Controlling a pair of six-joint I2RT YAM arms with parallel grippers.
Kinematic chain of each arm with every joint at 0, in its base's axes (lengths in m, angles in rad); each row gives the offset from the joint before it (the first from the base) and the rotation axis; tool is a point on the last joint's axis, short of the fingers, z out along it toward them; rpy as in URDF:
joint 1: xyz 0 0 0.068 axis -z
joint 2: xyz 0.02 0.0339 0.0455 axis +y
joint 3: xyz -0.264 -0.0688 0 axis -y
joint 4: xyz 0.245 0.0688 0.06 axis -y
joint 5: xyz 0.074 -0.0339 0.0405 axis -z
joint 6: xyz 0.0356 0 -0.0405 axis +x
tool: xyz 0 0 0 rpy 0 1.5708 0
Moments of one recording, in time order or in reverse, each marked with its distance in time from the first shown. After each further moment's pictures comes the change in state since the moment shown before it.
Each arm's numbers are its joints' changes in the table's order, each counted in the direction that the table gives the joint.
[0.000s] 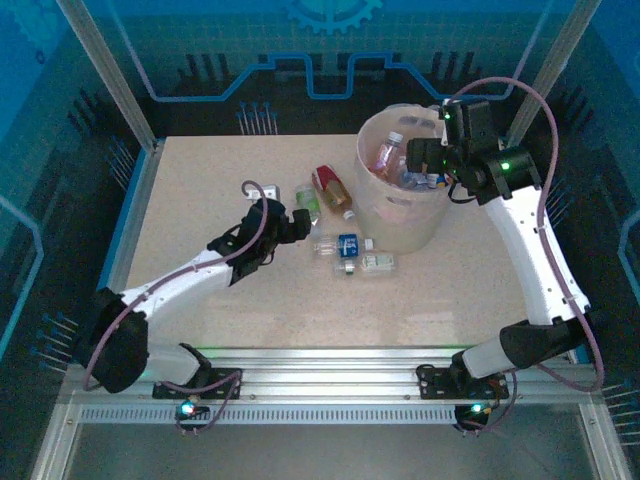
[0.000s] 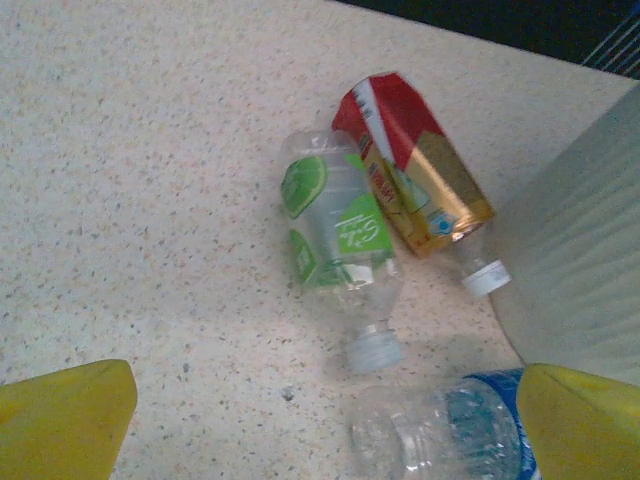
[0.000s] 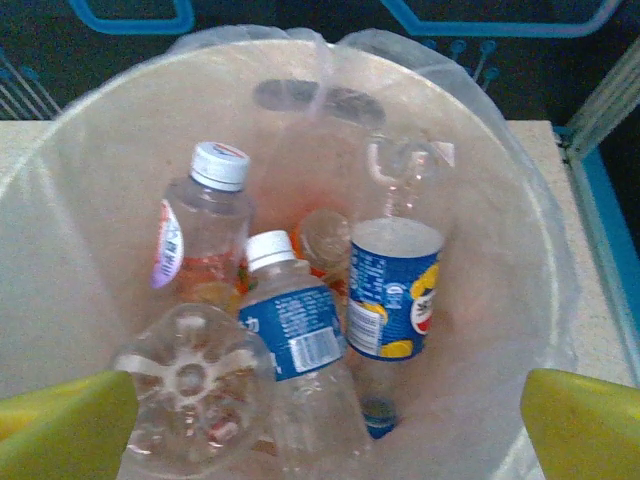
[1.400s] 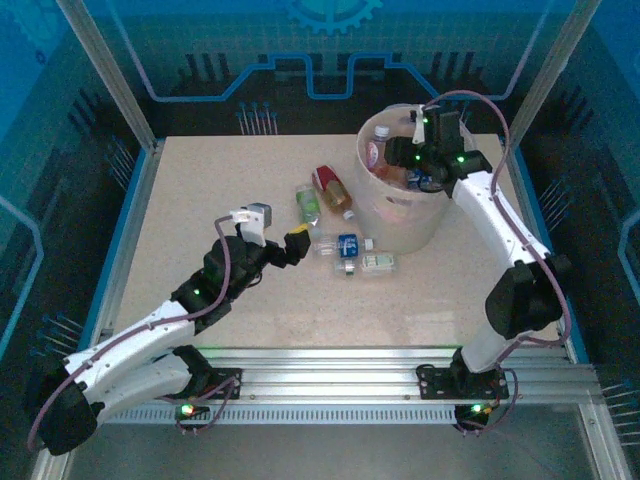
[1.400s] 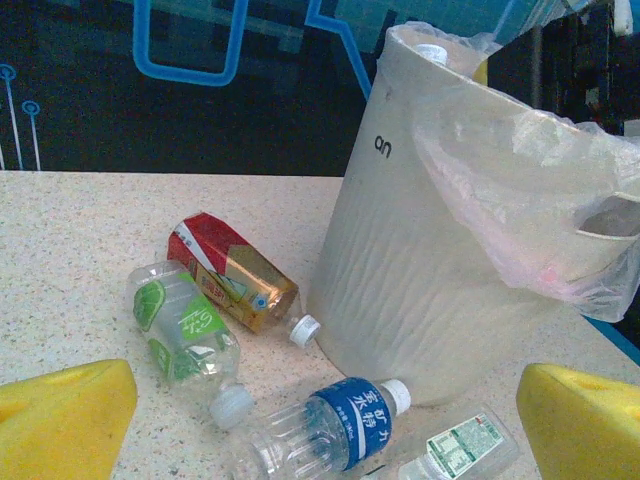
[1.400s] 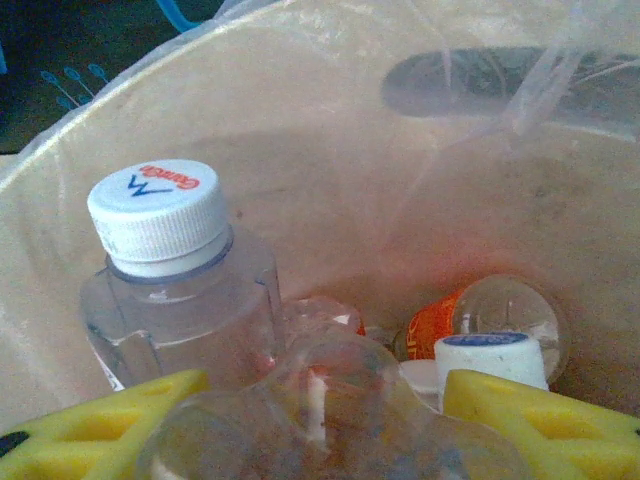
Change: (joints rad) left arm 0.124 -0.447 -0.291 0.321 0.106 0.238; right arm 0.075 0.187 -0.247 0.510 -0.342 0.053
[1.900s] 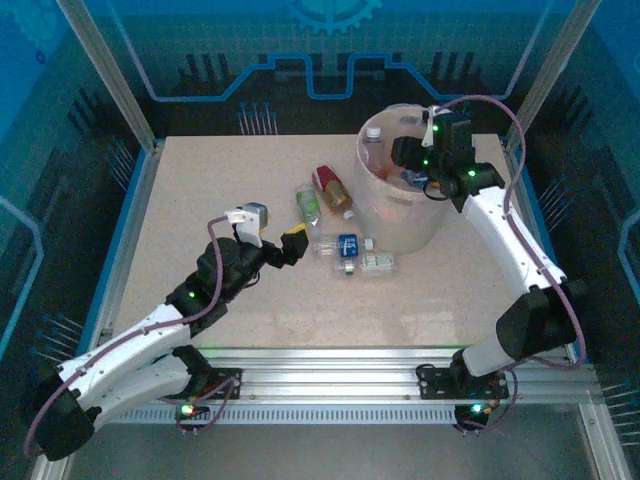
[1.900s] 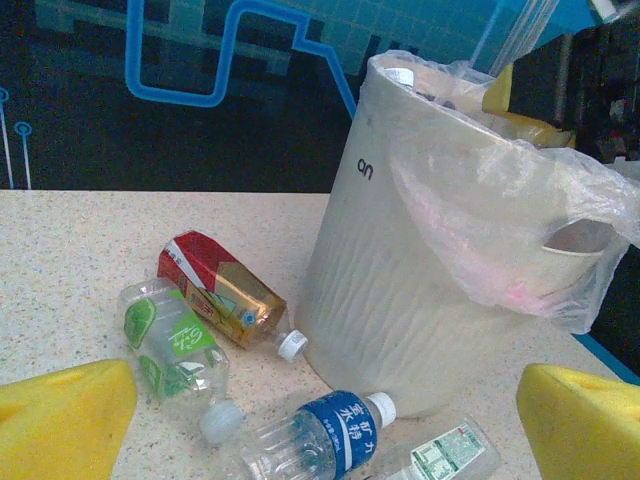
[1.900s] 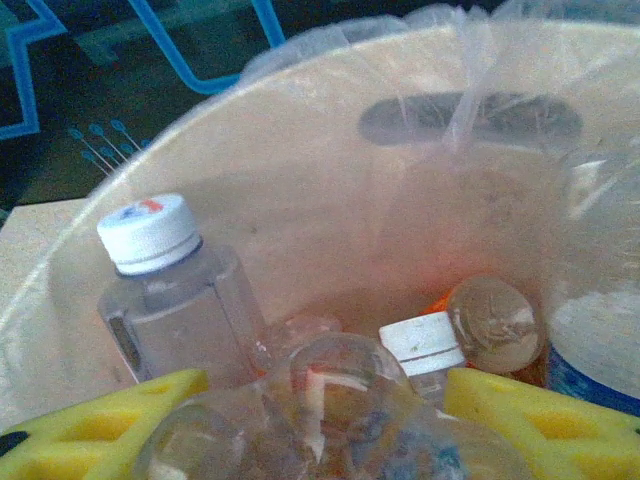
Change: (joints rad) left arm 0.000 -0.041 0.000 0.001 0.011 0.003; right arm -0.006 -0.142 -0.115 0.067 0.049 0.067
